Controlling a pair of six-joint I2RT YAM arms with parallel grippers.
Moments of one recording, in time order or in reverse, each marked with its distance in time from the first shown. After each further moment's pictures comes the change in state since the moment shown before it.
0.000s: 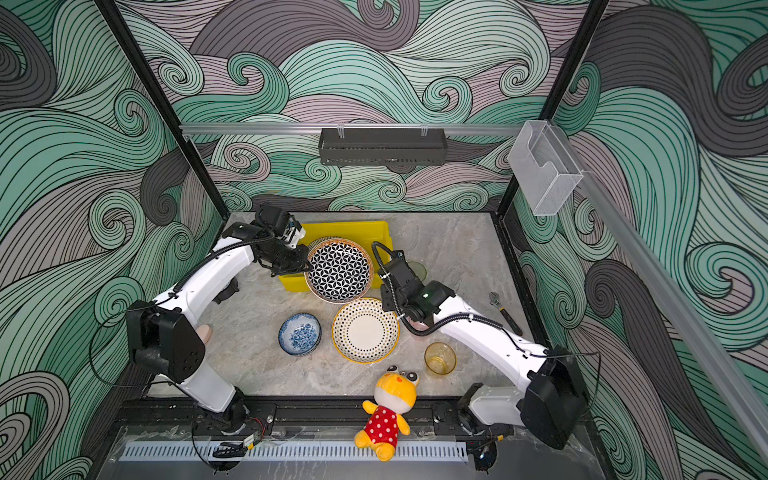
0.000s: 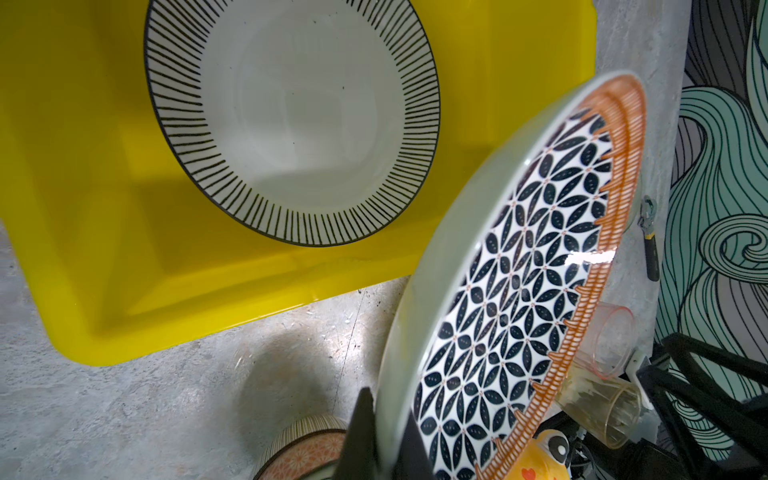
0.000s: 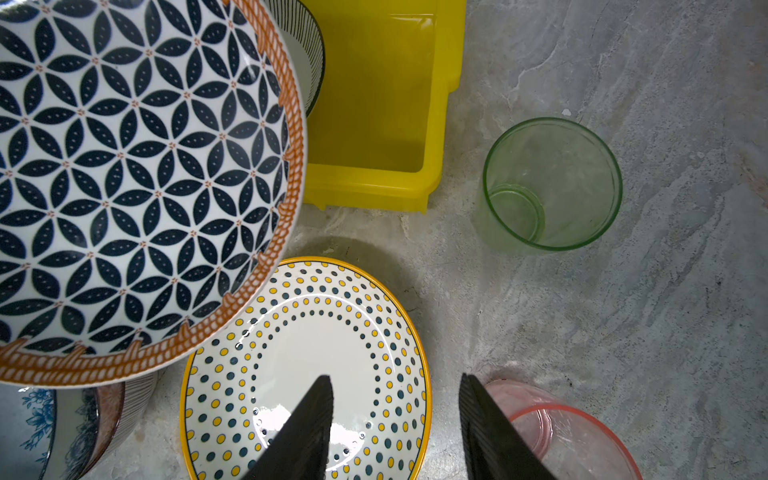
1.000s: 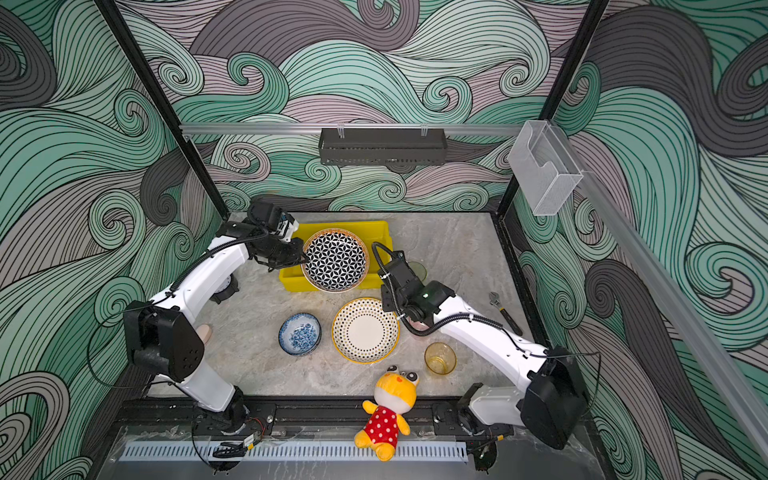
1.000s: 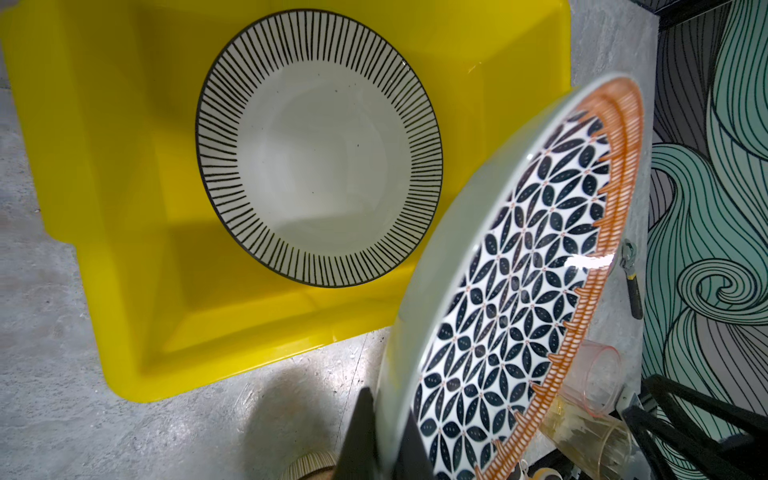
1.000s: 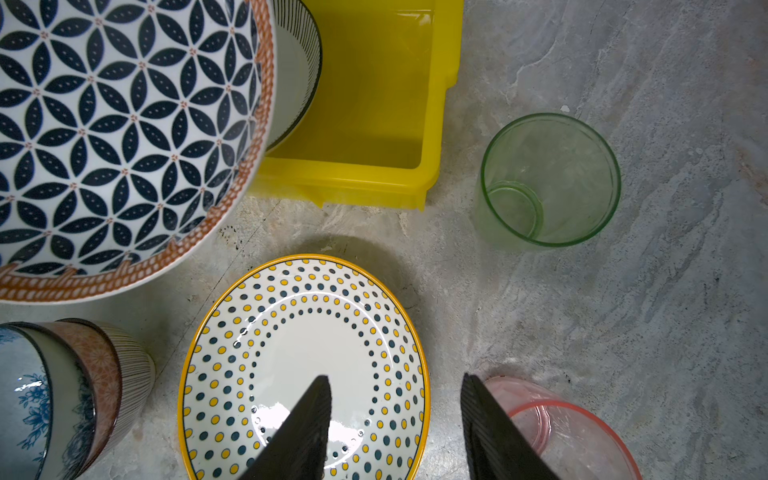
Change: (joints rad) left arm 0.049 0.000 0.000 0.085 0.003 -0.018; right arm 0.000 0.000 0.000 -0.006 0.001 0.003
